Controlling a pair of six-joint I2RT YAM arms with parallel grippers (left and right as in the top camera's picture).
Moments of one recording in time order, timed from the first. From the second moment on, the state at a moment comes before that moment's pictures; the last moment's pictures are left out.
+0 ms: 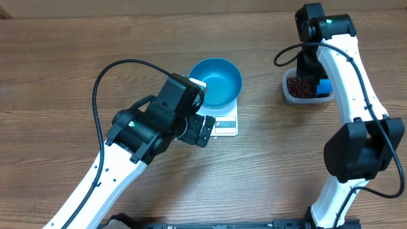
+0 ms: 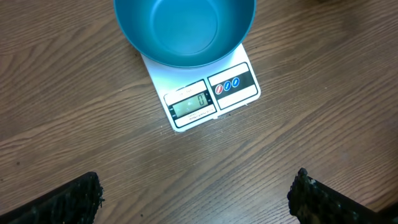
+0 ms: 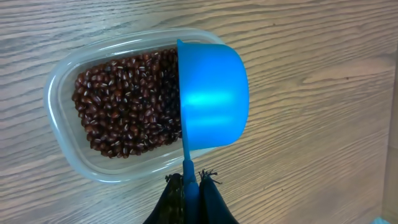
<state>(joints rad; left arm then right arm) -0.61 1.32 1.38 -1.10 -0.04 -0.21 0.09 2.02 1.95 -1.40 0.42 0.24</state>
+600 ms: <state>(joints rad) -0.61 1.32 1.38 -1.10 -0.04 -0.21 0.09 2.02 1.92 -1.40 0.36 0.20</state>
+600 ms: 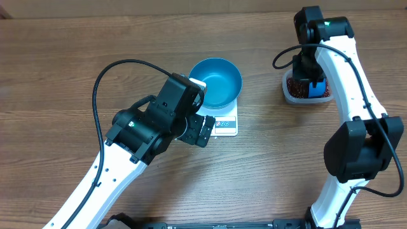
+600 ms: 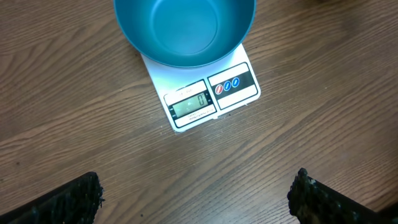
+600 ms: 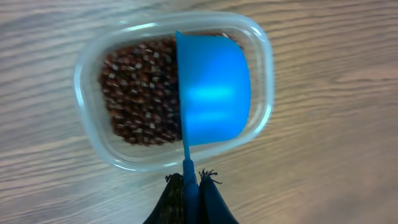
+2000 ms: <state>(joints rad) -0.61 1.32 1.38 -1.10 -0.04 -0.21 0.06 2.01 1.86 -1.39 0.06 0.07</state>
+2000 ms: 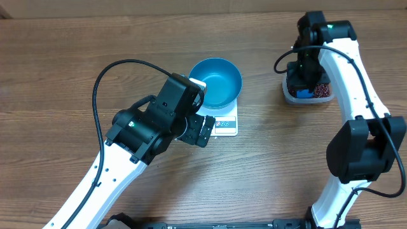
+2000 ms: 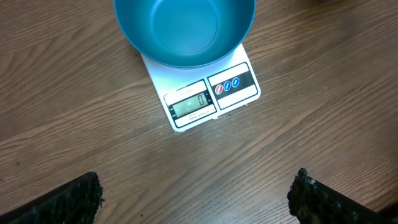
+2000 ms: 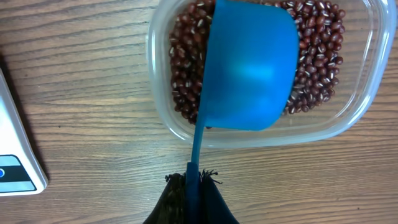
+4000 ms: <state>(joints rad) -0.61 1.32 1.38 -1.10 -0.04 -0.21 -0.34 2.00 1.71 -1.31 -0.61 -0.19</state>
